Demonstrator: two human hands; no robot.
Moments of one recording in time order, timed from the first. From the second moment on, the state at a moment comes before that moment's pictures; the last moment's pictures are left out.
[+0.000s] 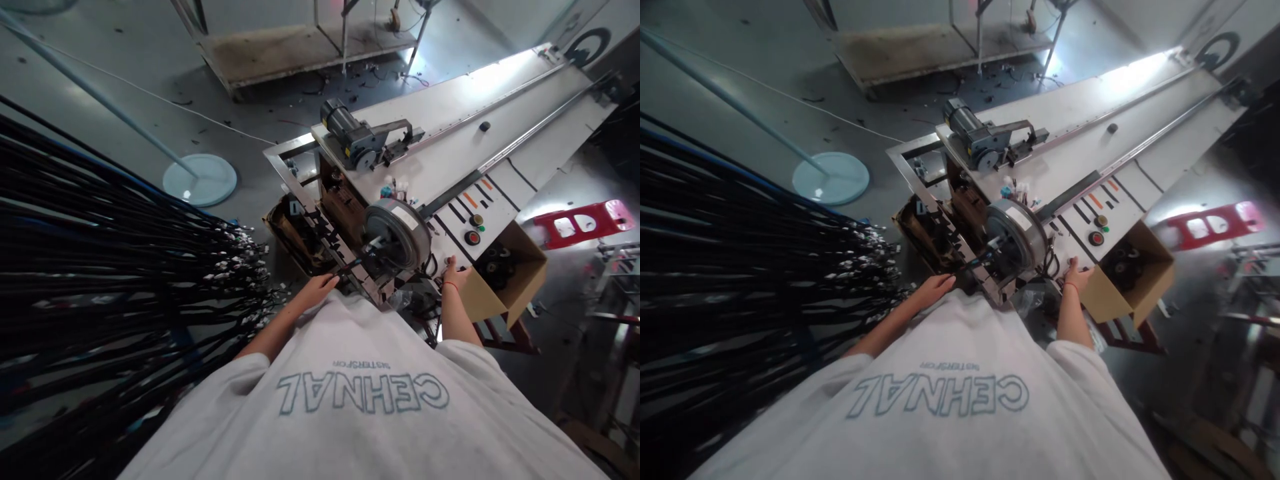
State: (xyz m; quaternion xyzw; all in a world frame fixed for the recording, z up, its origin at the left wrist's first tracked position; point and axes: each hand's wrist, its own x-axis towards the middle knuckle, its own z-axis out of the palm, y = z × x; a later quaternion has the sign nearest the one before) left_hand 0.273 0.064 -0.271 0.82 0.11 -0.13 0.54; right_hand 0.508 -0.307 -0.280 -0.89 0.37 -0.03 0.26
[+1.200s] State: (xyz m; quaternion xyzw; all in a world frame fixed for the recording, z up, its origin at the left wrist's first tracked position) left_hand 0.226 0.072 -0.298 0.83 0.19 -0.14 0.50; right_hand 0.510 -0.309 -0.287 -0.90 0.36 -0.03 0.24
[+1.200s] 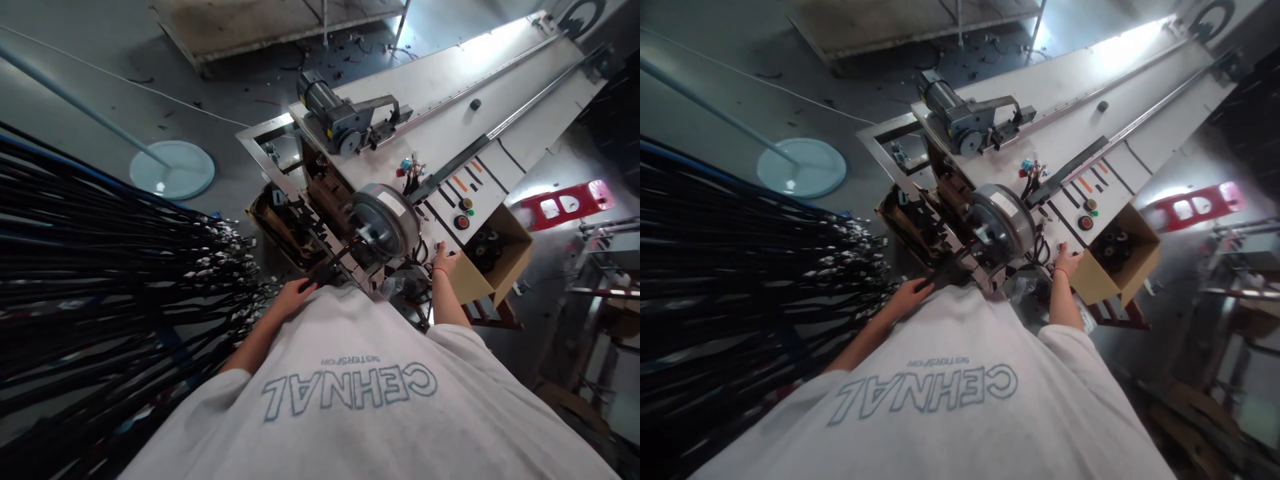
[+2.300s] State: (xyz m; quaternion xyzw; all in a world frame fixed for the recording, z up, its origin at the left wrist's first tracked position) left_hand 0.326 0.034 -0.284 0.85 0.10 -0.08 0.51; right_hand 0.507 -0.310 -0.289 -0.89 0.35 -0.08 0.29
